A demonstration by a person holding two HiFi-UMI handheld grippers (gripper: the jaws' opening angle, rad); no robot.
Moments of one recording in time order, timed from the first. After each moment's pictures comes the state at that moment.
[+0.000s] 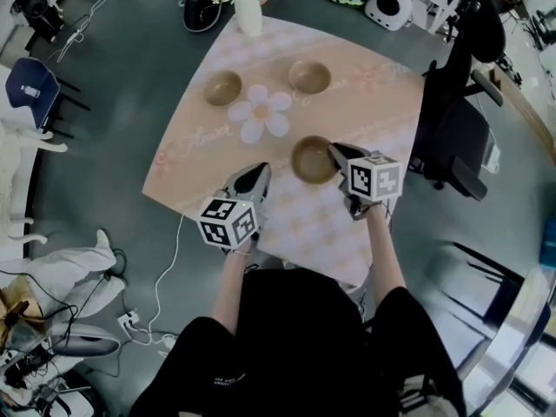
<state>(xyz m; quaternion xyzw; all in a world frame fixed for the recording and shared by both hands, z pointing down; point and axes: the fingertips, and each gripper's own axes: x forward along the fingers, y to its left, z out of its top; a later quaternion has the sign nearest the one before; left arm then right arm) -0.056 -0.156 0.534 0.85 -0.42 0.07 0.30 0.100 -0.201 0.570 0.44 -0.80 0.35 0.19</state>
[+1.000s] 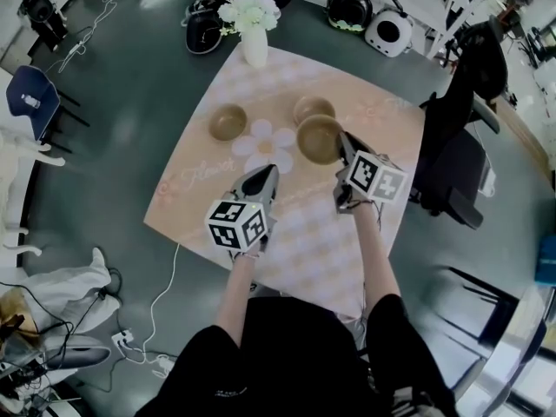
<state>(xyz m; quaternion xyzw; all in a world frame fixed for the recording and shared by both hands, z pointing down) -0.047 -0.238 0.509 0.85 -0.43 0.03 0.28 0.123 -0.317 0.516 0.58 -0.75 0.33 0.05</state>
